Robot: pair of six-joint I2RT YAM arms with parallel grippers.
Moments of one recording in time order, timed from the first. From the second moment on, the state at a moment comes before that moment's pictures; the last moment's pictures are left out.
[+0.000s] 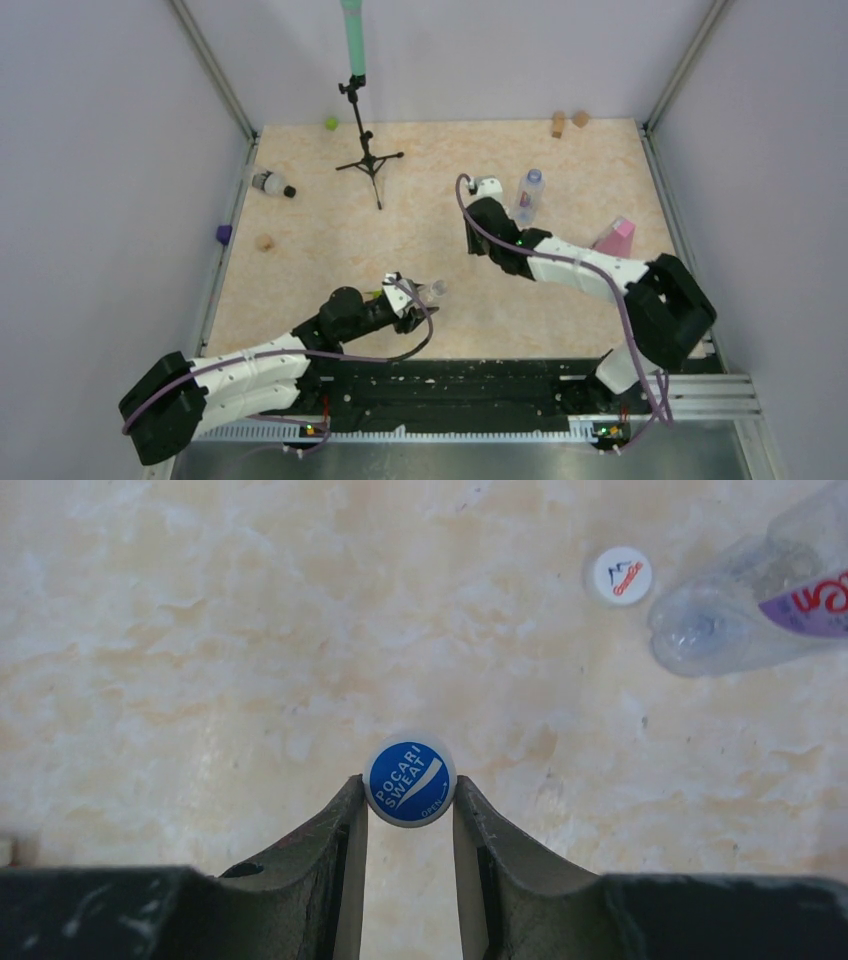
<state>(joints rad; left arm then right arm) -0.89 0.90 0.18 0.58 0.21 0.13 0.79 1.49 0.94 -0.14 0.41 0.37</state>
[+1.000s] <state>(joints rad) -0.89 0.87 0.15 0.59 0.19 0.16 0.58 2.00 1.33 -0.14 0.29 0.34</state>
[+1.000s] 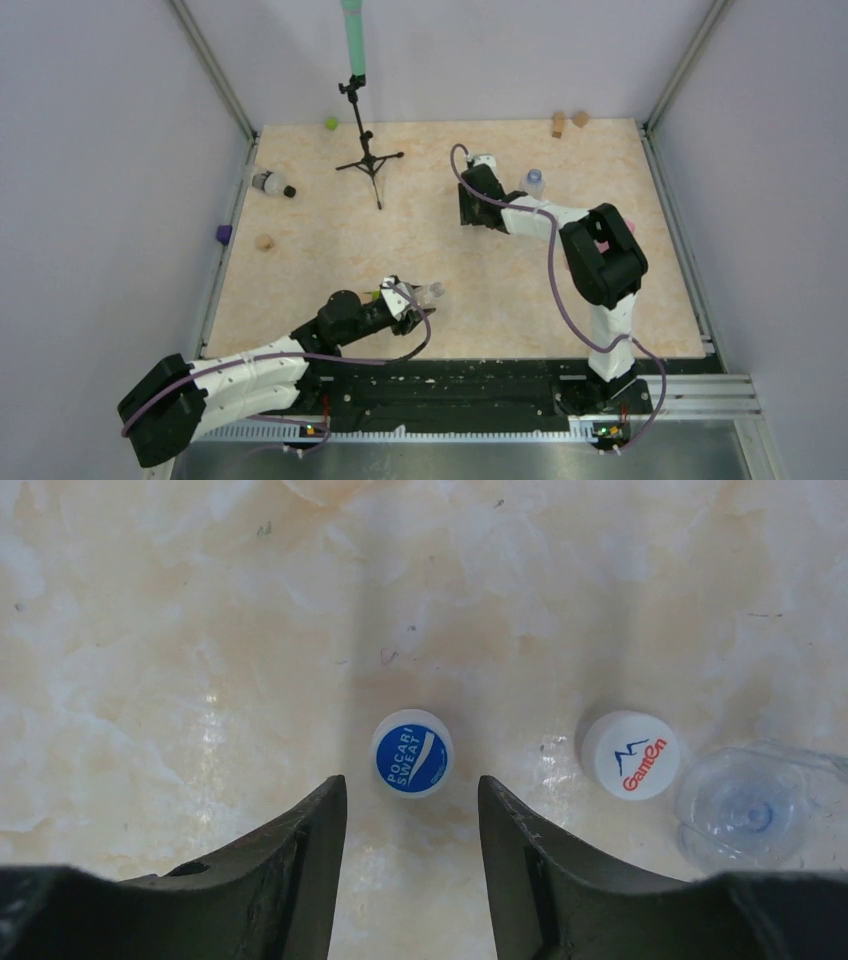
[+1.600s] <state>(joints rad) -0.89 0.81 0.13 0.57 0.18 0.14 0.61 1.47 0.98 -0.07 0.01 0.36</state>
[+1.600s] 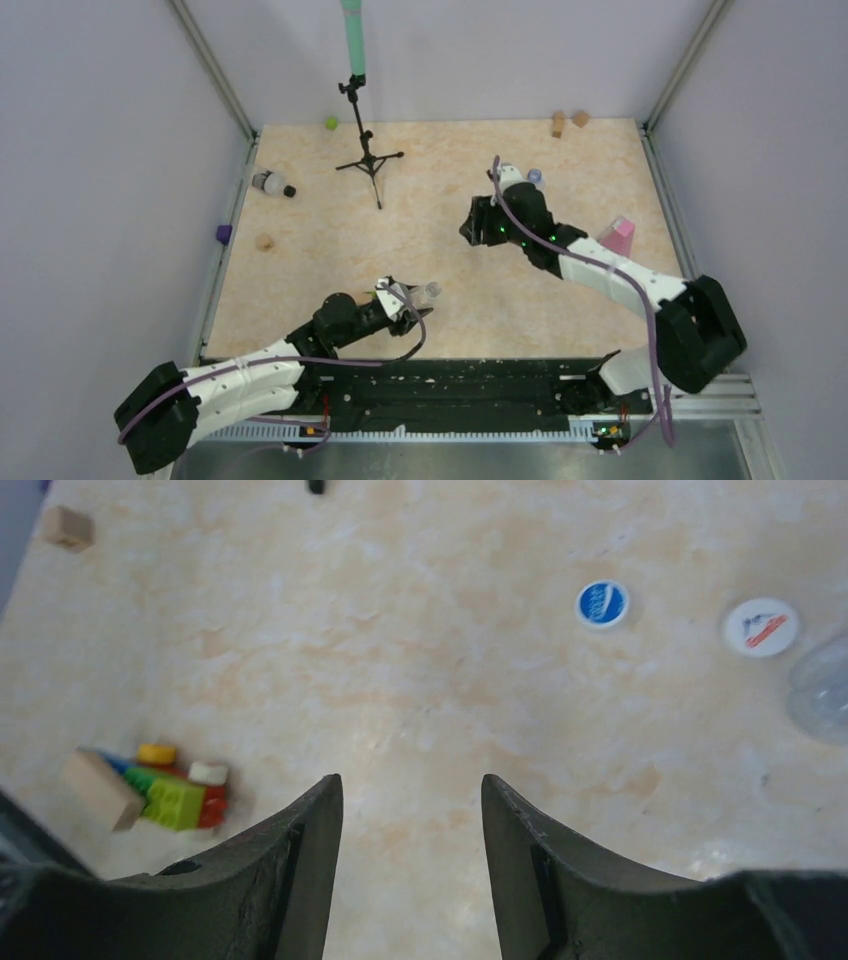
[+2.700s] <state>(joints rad) -0.88 0.92 0.16 0.63 0.22 0.14 1.04 1.09 0.57 0.25 -0.04 0.56</state>
